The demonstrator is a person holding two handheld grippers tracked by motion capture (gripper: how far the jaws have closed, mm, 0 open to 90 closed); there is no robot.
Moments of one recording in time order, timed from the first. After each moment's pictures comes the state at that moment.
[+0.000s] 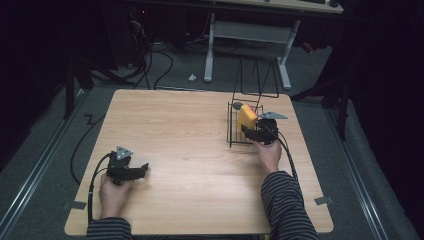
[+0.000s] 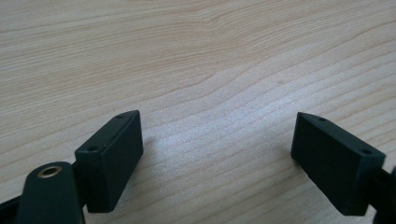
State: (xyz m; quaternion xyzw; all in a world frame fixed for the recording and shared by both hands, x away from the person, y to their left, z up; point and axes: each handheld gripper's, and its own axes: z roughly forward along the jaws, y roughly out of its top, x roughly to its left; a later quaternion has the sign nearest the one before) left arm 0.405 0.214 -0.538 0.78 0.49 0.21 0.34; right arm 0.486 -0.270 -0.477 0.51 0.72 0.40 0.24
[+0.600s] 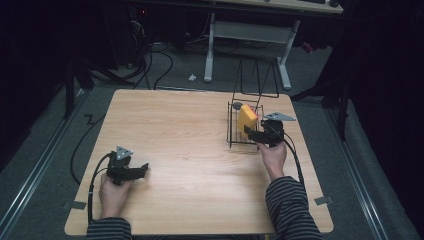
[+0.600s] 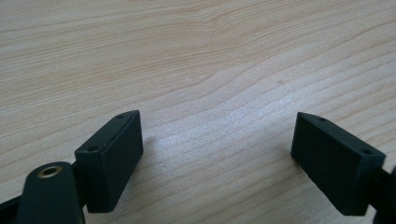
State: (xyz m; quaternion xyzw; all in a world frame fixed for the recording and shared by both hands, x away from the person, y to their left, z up) left arm 0.405 0.214 -0.538 0.78 0.49 0.21 0.34; right arm 0.464 -0.276 -0.456 0.51 0.71 0.41 0.25
